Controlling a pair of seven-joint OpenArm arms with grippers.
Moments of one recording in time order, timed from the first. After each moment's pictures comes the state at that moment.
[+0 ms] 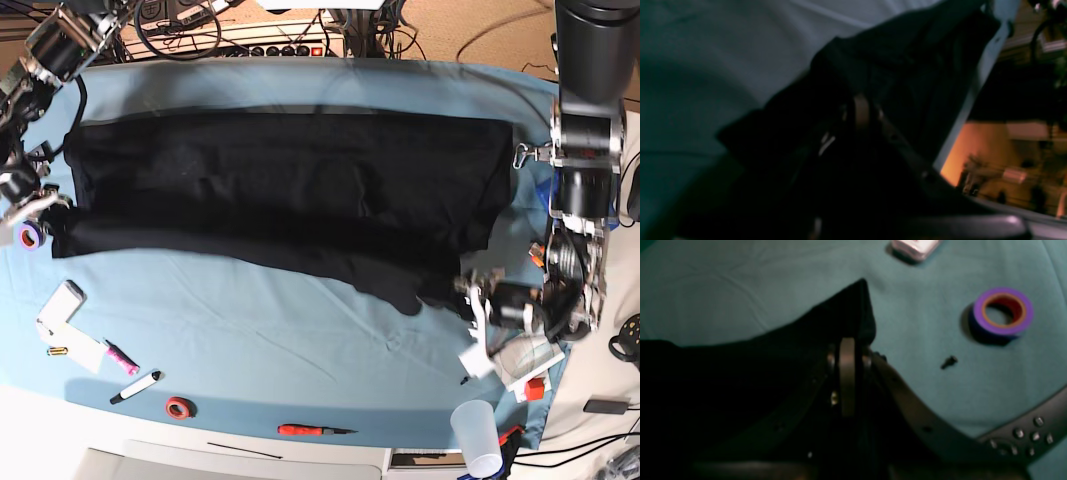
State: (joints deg) left arm -32.9 -21.7 10.4 63.2 -73.3 -37.6 81.6; right arm 2.8 25.9 48.2 82.7 38.7 39.8 -61.7
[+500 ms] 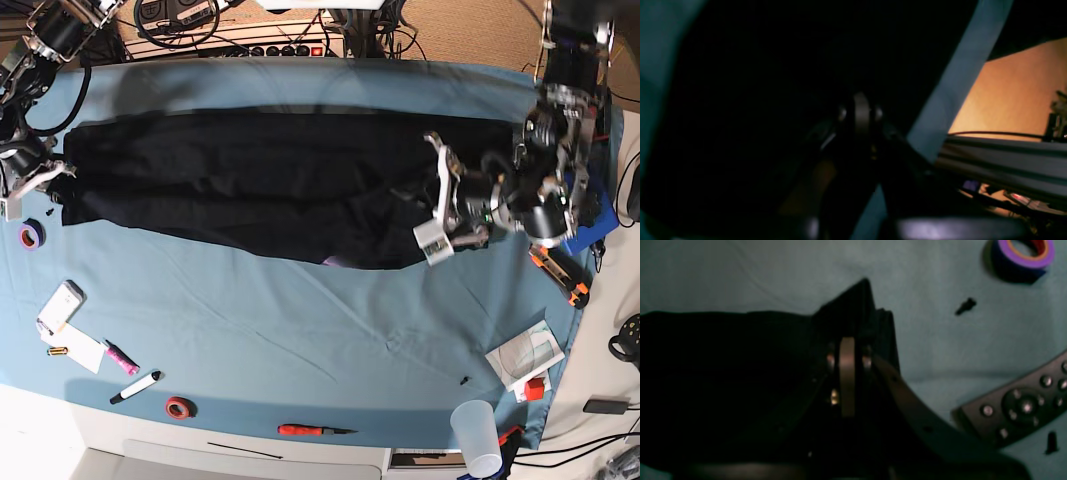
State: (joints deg) left arm -6.0 -22.8 10.3 102.5 -57.7 -35.5 79.6; right arm -3.4 25.7 48.6 82.7 42.1 39.8 -64.6
